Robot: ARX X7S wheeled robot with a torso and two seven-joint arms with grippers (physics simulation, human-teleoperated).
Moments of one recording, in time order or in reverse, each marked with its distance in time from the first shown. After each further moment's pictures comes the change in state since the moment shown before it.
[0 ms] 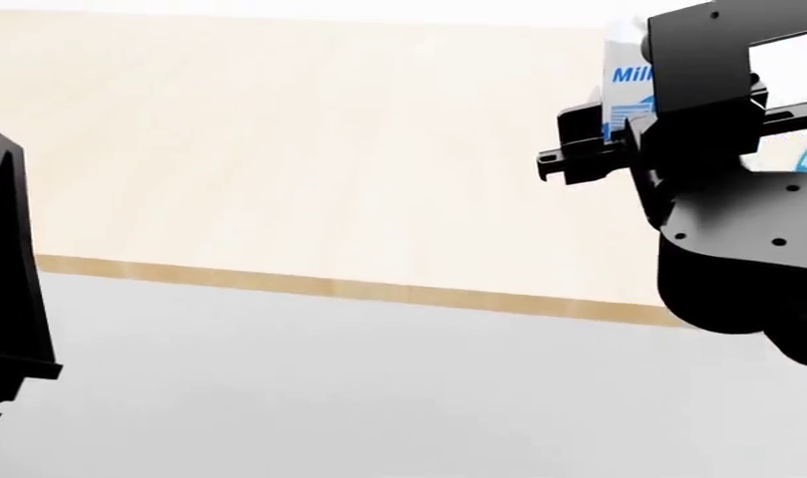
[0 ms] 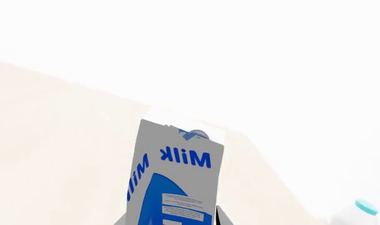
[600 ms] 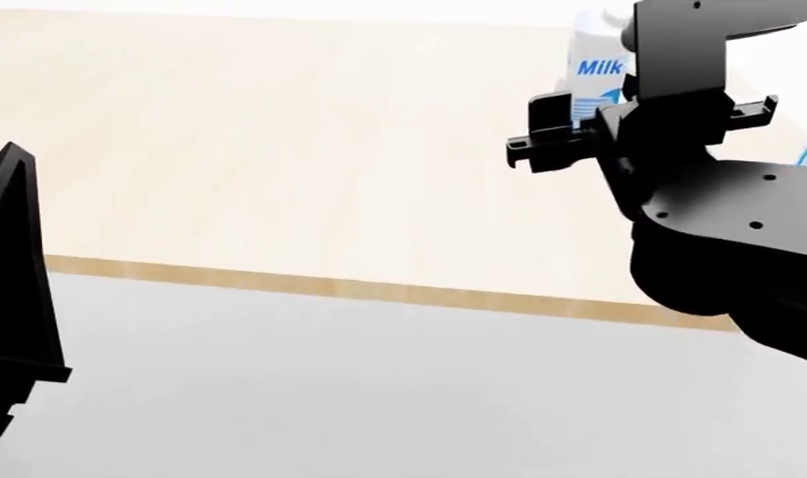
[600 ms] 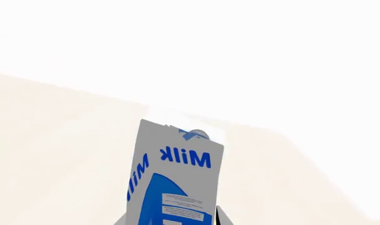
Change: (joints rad) left arm 0.004 0.030 -0.021 -0.001 0.003 -0.036 0.017; right arm -0.050 -0.057 0.037 0.063 -0.006 -0.107 -0.100
